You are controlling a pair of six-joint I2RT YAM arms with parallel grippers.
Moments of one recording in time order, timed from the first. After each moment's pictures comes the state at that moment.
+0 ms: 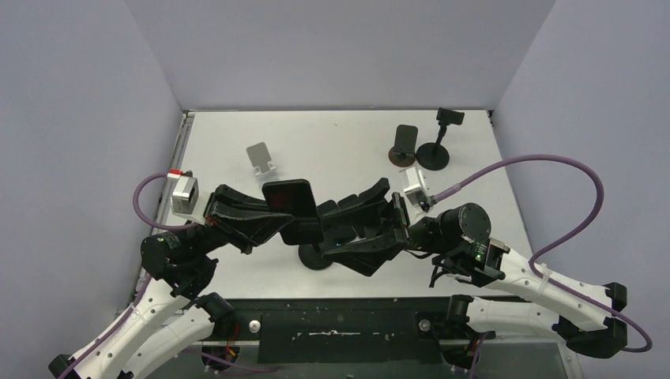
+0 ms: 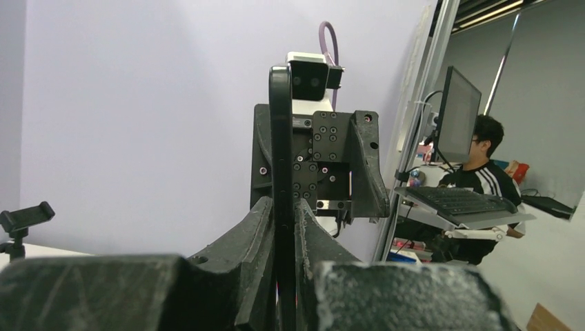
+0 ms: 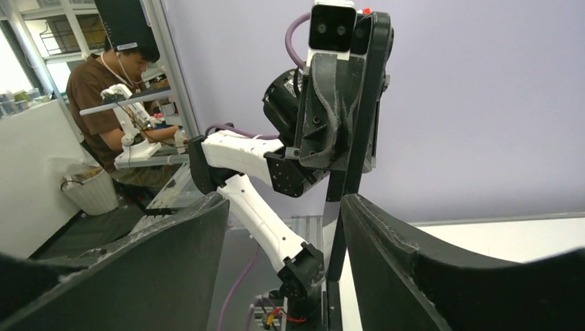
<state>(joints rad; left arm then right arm) -0.70 0.63 0.71 0.74 0.56 -0.82 1.17 0.91 1.03 0.28 -0.40 0.31</state>
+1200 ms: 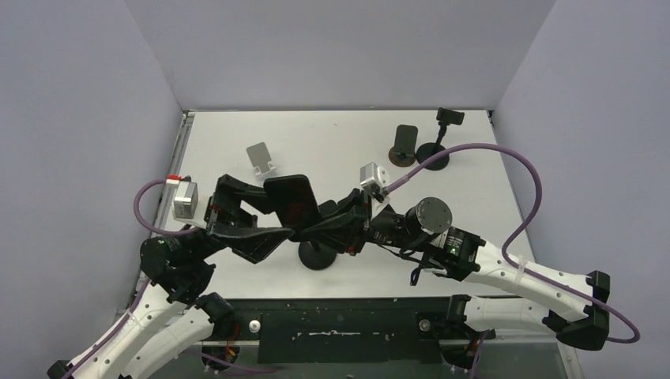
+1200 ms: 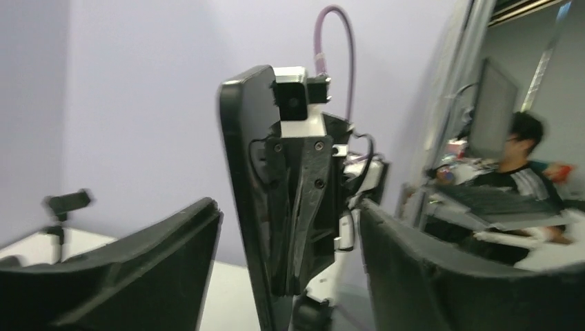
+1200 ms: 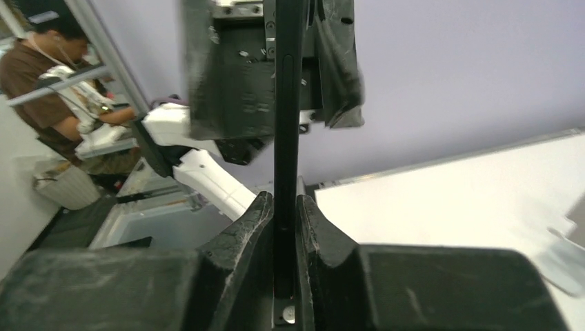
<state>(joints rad) -0.70 0.61 0.69 0.71 0.53 -0.77 1.17 1.01 1.01 0.26 -0.32 0.33</state>
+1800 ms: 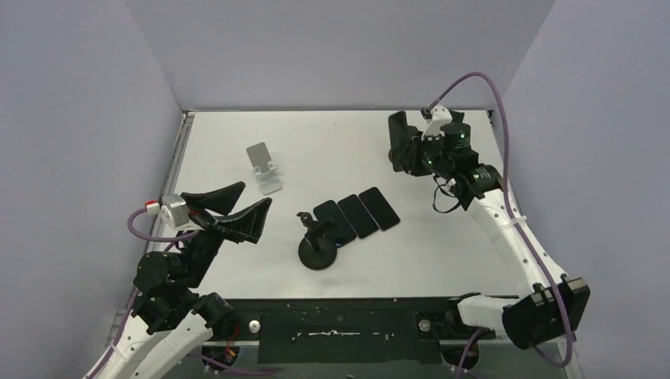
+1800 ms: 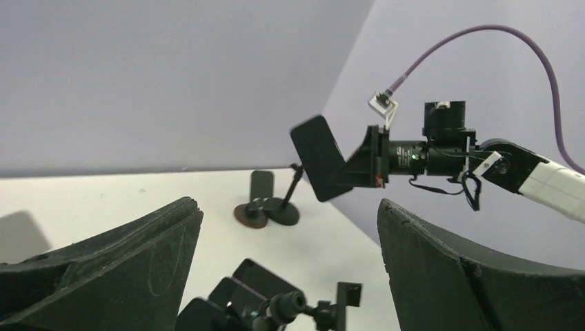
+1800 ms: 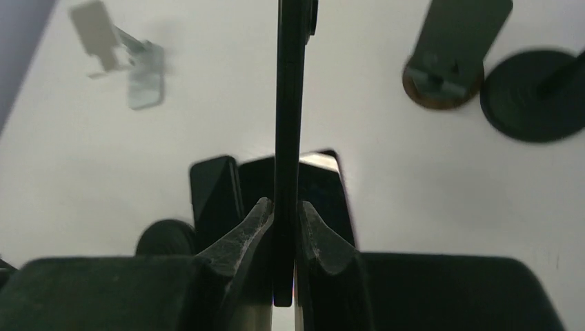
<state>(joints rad) -0.70 0.31 0.62 0.15 -0.10 -0.42 0.37 1.20 1.25 -0.43 -0.18 0.22</state>
